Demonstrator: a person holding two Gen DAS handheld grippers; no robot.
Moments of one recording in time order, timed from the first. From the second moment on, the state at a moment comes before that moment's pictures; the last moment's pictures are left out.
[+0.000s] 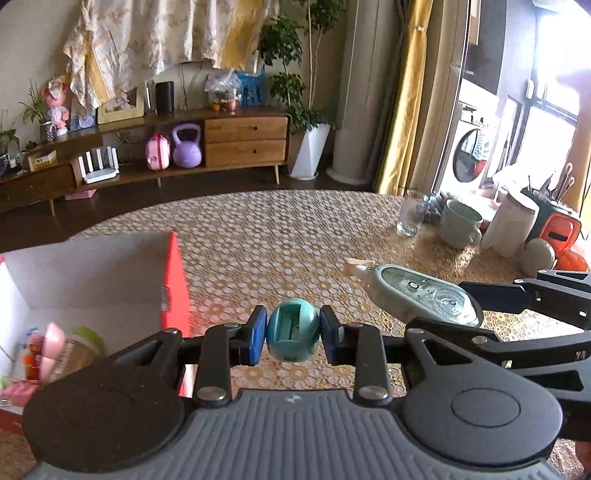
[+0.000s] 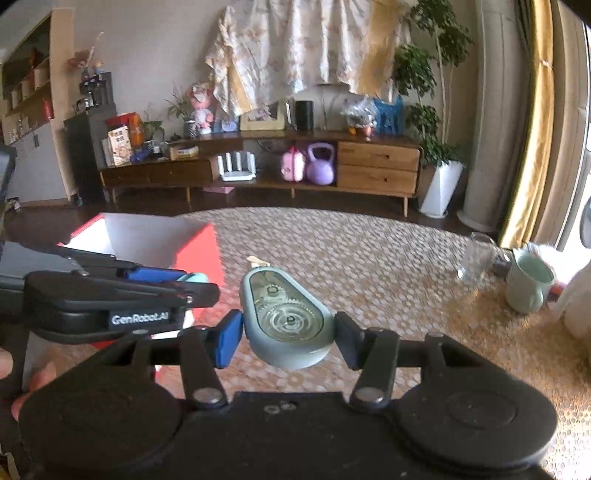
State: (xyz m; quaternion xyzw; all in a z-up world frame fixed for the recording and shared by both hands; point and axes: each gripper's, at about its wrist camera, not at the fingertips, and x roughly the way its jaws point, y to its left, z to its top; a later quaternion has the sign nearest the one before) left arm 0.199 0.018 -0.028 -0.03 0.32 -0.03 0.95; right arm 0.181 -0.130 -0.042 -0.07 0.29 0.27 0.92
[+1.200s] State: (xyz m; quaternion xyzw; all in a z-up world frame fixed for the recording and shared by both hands) left arm 0.165 0.242 -0.023 -0.07 0.34 0.09 0.93; right arm 0.178 0.064 -0.052 -0.15 0.29 0.33 0.89
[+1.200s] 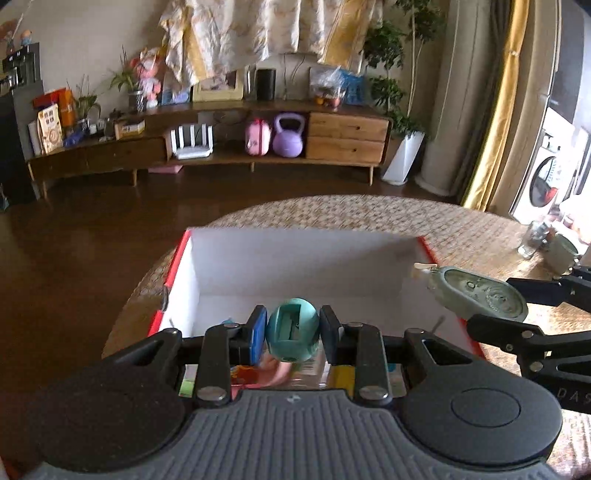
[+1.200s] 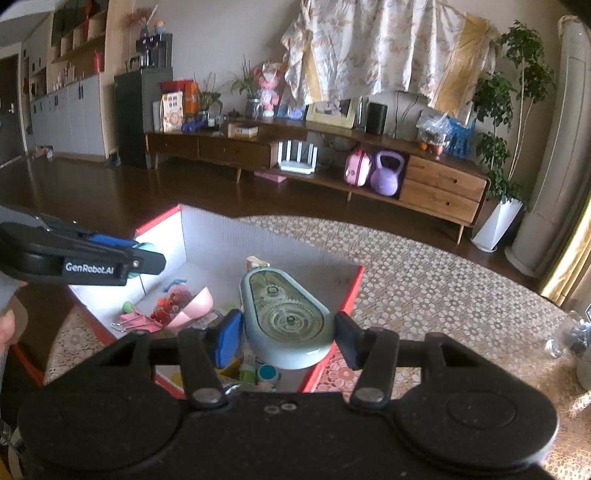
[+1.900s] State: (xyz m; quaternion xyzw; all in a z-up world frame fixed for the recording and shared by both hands) left arm 0.211 0.271 -0.088 -0.03 0.44 0.09 0.89; right arm 0.199 0.128 -0.113 -0.22 0.36 0.32 0.85
